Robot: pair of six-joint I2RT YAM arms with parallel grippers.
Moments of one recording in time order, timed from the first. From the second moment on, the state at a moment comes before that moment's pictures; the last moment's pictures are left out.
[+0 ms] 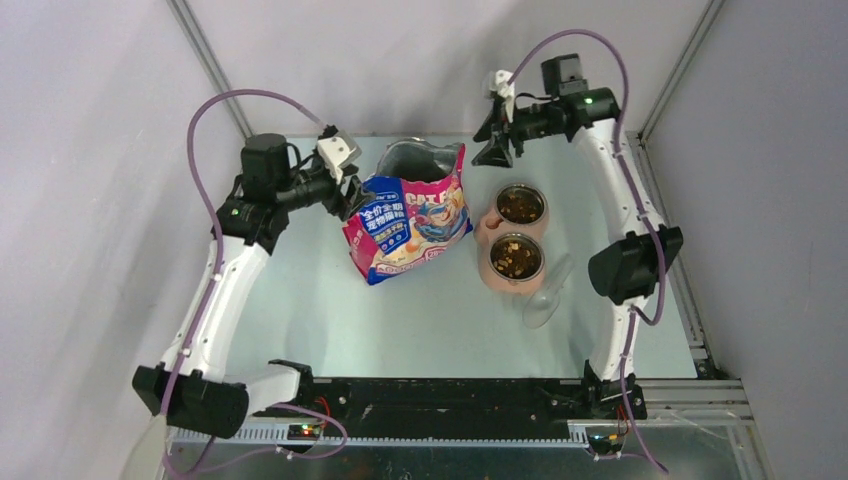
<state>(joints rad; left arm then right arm) -0.19 1.16 1.31 -0.52 0.66 0.46 0.24 1.99 2.28 -1.09 -1.06 -0.80</state>
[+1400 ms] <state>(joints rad) 0.06 1.24 1.35 -0.88 0.85 0.76 0.35 1.87 2.05 -1.11 -0.95 -0.91</state>
